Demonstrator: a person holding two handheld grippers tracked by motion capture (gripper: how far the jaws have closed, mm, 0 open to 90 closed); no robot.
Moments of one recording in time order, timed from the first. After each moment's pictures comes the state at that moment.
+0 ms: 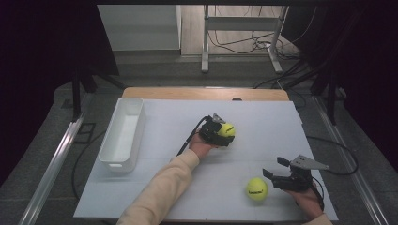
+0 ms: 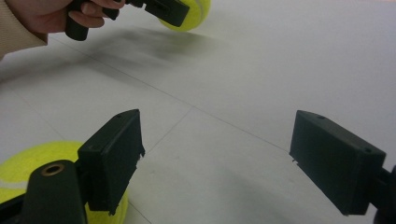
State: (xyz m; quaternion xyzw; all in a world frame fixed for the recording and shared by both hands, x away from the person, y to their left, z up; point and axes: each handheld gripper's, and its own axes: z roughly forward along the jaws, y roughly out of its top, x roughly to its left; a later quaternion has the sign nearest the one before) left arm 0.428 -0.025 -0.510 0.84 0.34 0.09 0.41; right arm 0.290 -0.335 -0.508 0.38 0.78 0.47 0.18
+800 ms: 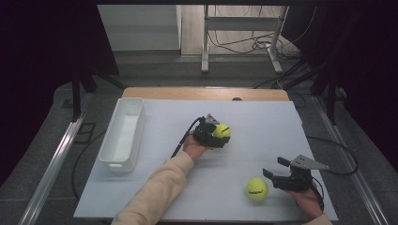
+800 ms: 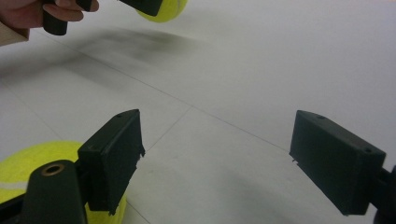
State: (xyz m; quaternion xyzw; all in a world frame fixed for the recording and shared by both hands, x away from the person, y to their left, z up) left arm 0.415 -0.006 -0.502 0.83 0.34 0.09 0.43; right arm 0.290 -0.335 -0.508 0.39 0.78 0.47 0.18
